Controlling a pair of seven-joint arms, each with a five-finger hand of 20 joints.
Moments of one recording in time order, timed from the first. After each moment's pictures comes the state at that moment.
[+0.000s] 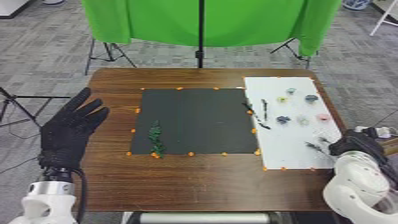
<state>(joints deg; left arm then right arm) 130.3 -57.3 -96.9 -128.3 34.3 11.2 21.5 -103.3 -35.4 73.3 -114.3 -123.0 -1.8 68.7</state>
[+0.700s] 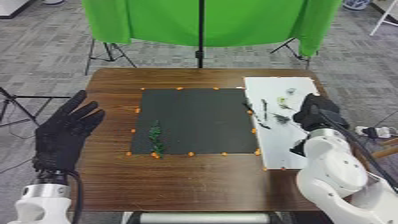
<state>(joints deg) 132.4 -59.1 -99.7 -129.7 34.9 11.4 19.1 -88.1 -41.7 60.7 -122.0 -130.8 0.5 60.0</state>
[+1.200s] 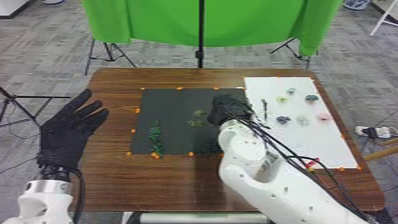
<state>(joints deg) 130.2 -60.0 -99.4 -129.7 36.1 11.2 14.9 -67.9 -66.2 37.4 -105.4 -132.0 -10.5 55.8</state>
